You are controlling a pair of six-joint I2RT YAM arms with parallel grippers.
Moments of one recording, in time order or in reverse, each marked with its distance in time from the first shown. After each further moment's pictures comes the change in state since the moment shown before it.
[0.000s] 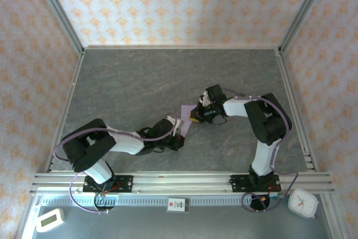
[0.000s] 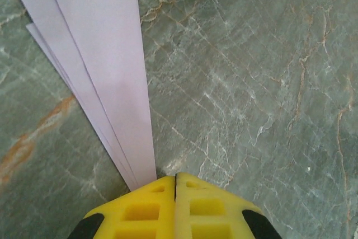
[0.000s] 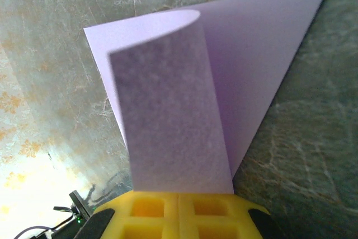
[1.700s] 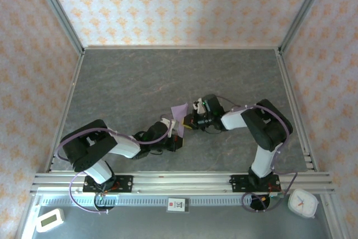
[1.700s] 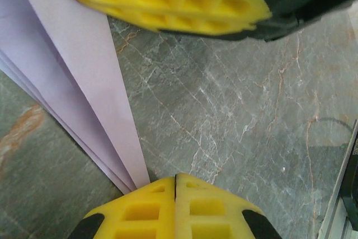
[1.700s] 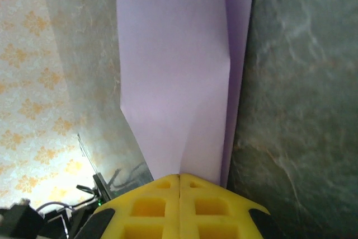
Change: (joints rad) left arm 0.016 0.003 -0.106 0.205 0.039 -0.116; right arm 0.121 -0.063 -0.187 0.381 -0.007 0.179
